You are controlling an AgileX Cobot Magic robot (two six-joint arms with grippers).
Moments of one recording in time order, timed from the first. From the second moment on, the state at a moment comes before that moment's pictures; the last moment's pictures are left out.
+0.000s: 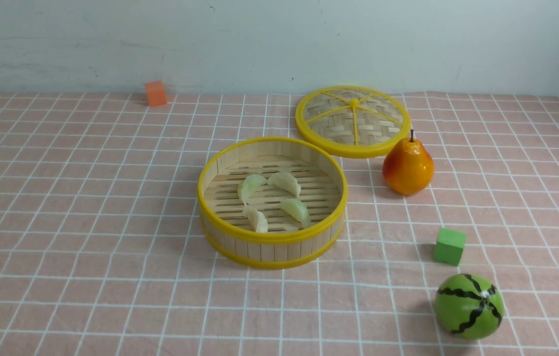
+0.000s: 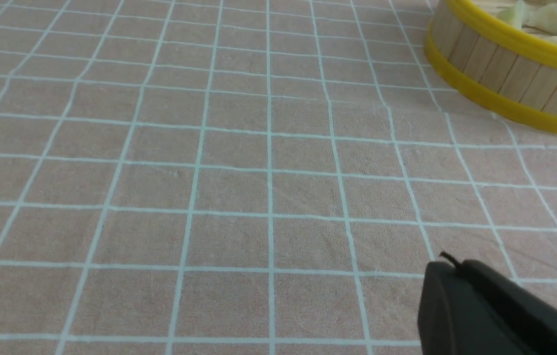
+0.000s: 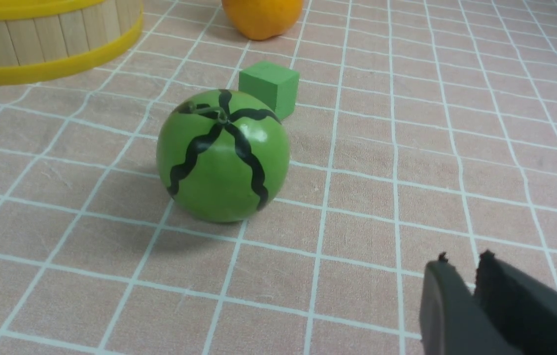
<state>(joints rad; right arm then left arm) 0.07 -0.01 0.01 0.01 0.39 -0.06 -0.13 -0.01 0.03 0.03 0.38 -0.18</state>
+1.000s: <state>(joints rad) 0.07 -0.01 0.01 0.01 0.39 -0.06 -0.13 -0.01 0.03 0.03 0.38 -0.18</state>
